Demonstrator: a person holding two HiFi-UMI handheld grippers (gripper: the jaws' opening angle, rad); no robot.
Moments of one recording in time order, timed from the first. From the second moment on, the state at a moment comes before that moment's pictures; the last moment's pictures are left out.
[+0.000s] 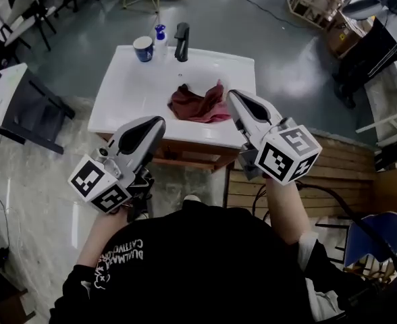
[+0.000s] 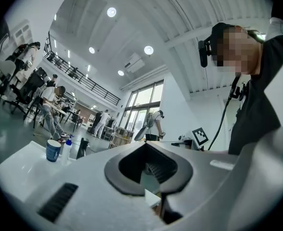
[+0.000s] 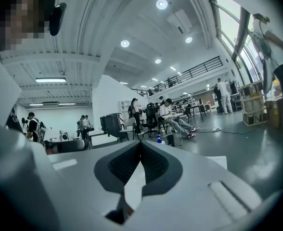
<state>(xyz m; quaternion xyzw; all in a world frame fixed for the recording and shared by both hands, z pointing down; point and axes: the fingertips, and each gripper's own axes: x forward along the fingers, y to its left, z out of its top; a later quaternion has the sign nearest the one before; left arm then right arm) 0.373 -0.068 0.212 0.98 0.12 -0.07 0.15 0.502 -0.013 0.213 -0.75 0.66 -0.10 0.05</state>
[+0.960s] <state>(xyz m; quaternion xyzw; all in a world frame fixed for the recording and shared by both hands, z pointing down) 0.478 -0.103 0.305 0.98 0.04 0.07 0.18 0.660 -0.007 0.432 -0.70 0.62 -0.33 -0.14</state>
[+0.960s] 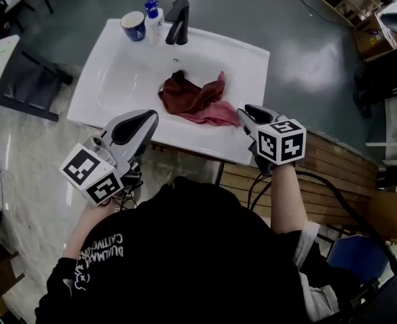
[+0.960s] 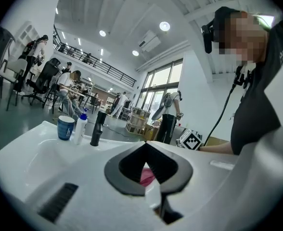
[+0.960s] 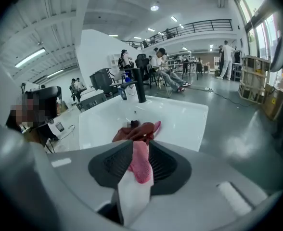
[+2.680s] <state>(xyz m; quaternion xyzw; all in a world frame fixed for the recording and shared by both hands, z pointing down) 0.306 -0.097 0.300 0.98 -0.05 0.01 0.20 0.566 -0.023 0.333 -0.77 0.60 -0.18 -0.12</state>
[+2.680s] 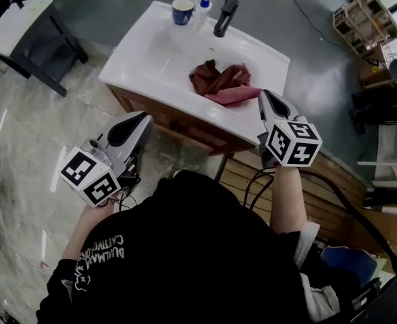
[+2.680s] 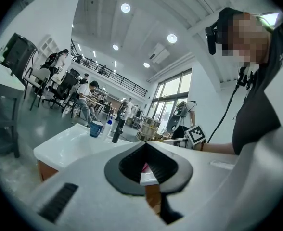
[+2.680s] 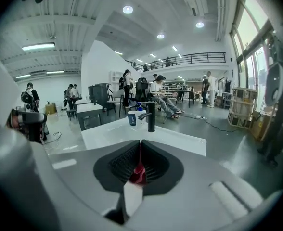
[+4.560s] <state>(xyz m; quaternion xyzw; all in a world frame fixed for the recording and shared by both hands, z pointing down) -0.027 -0.058 0.298 0.96 -0.21 -0.04 0.19 0.148 -0.058 0.229 -0.57 0.81 -0.11 -0.01</state>
